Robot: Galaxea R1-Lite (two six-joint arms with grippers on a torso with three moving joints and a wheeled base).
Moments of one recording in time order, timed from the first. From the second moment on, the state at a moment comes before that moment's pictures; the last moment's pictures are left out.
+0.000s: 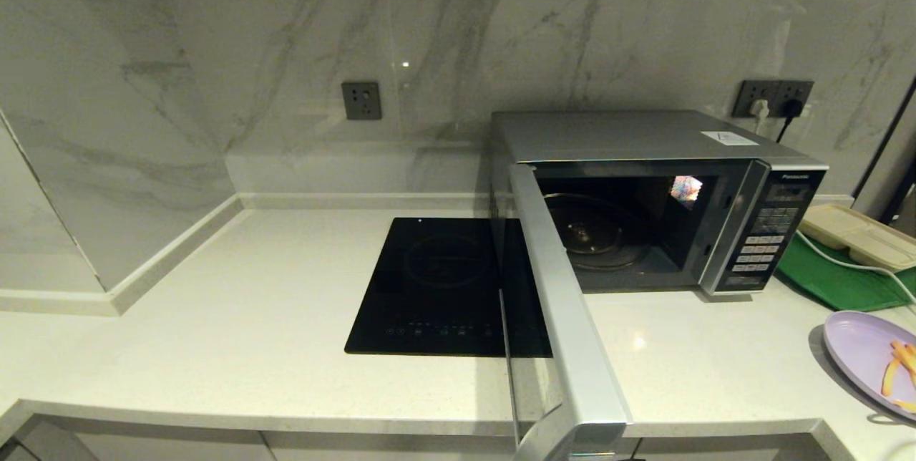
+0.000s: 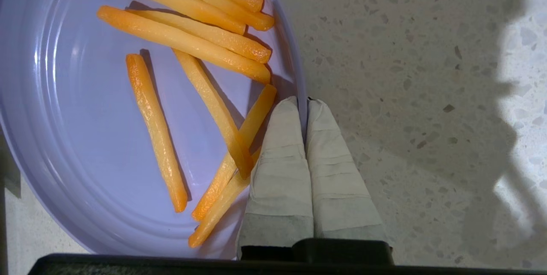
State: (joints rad) left arm 0.00 0.00 0.00 -0.01 0.01 -0.05; right arm -0.97 2.15 -0.94 -0.23 0.22 0.44
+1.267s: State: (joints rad) left arm 0.00 0.00 0.00 -0.01 0.01 -0.05; right arm -0.97 2.14 -0.95 -0.23 0.22 0.44
